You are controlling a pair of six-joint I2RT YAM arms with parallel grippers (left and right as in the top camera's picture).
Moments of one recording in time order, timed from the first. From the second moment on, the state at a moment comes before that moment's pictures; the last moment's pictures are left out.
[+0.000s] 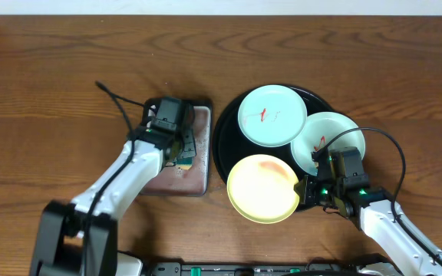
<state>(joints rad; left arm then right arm) -0.31 1.58 0.89 -0.55 -0.03 -0.45 0.22 1.23 0.41 -0.33 -0.39 0.41</state>
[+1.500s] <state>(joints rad) -0.31 1.64 0.84 -0.56 -0.05 -0.32 0.22 1.23 0.41 -0.34 -0.43 0.41</state>
